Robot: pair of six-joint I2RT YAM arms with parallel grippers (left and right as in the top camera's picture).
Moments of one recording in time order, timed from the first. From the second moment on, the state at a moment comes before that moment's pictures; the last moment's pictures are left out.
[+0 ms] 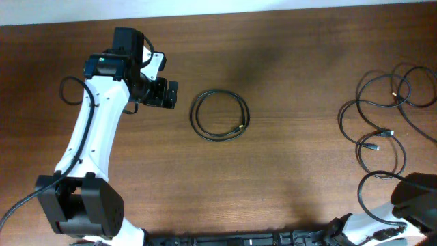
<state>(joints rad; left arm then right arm) -0.12 1.76 1.60 -1.14 0.12 0.09 -0.67 1.77 2.08 -1.40 -0.20 0.15</state>
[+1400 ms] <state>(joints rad) -0.12 1.76 1.60 -1.14 0.12 0.09 -0.33 1.78 1.21 -0.71 -0.26 0.10</state>
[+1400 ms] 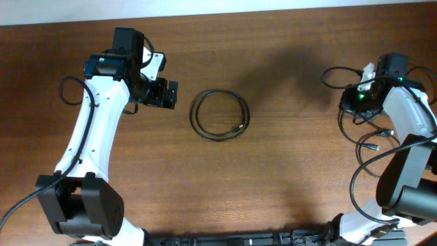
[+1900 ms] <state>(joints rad) -0.12 1.76 1.60 -1.15 0.12 0.09 -0.33 1.85 1.11 -0.70 -0.04 0.12</state>
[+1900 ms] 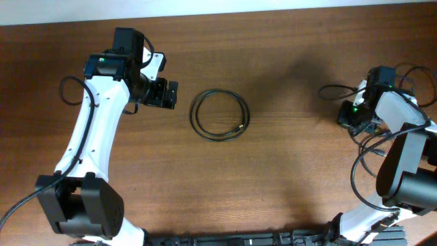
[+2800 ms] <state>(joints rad) -0.12 1.76 1.60 -1.16 0.12 0.09 -0.17 1.85 1.11 -0.64 -0.39 0.11</state>
